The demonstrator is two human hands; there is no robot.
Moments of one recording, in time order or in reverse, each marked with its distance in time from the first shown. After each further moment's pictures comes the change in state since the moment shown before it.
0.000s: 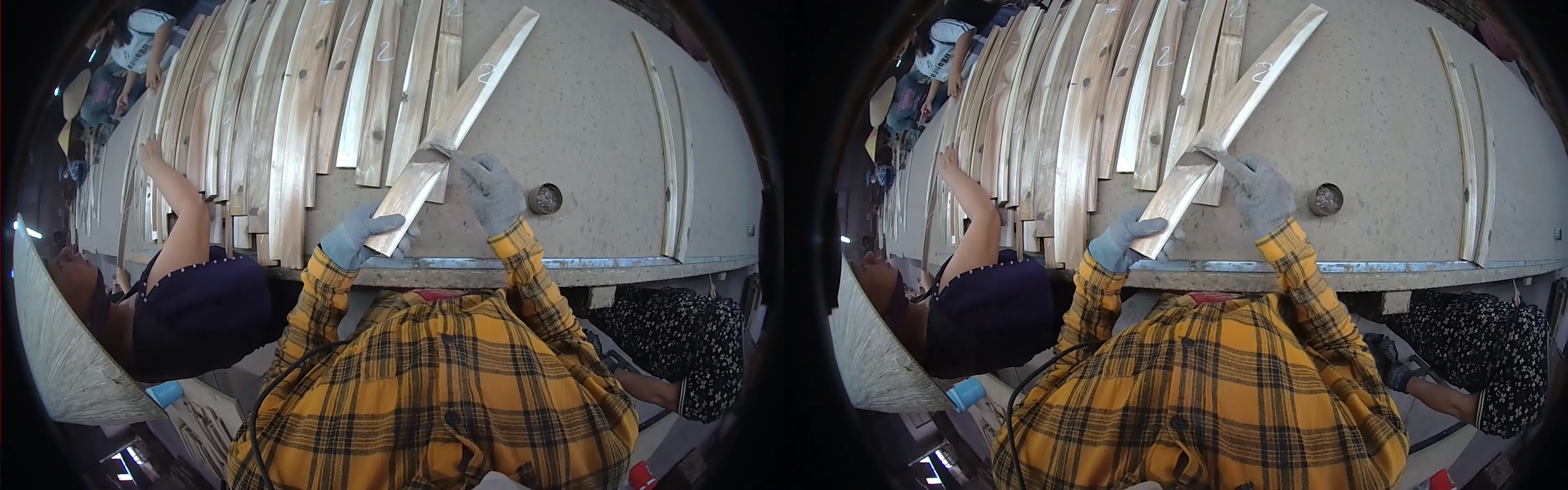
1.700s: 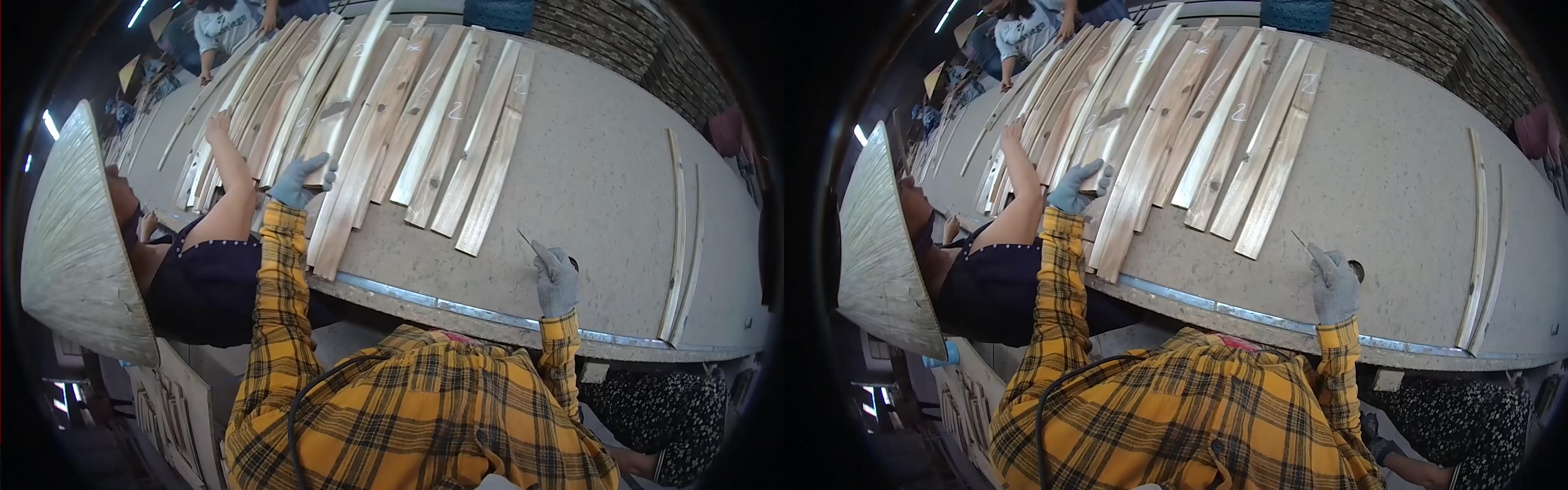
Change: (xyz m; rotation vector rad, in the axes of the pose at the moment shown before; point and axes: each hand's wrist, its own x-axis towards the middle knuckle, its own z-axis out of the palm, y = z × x) left_hand -0.064 0.128 -0.167 0.052 0.355 0.473; right_hand -0.030 0.009 -0.041 -0.120 0.036 0.026
